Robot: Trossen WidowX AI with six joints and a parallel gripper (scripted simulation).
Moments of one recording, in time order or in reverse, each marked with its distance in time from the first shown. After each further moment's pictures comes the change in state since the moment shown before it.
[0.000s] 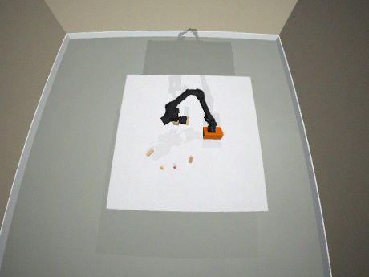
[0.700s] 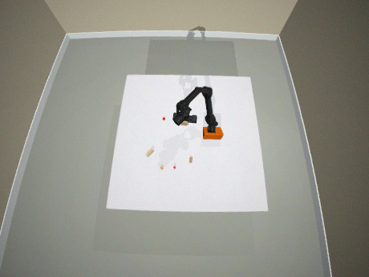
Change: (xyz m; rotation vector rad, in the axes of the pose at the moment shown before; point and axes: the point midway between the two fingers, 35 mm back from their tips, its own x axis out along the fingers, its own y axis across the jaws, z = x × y) arm -0.049 -0.078 0.001 -0.080 0.057 0.079
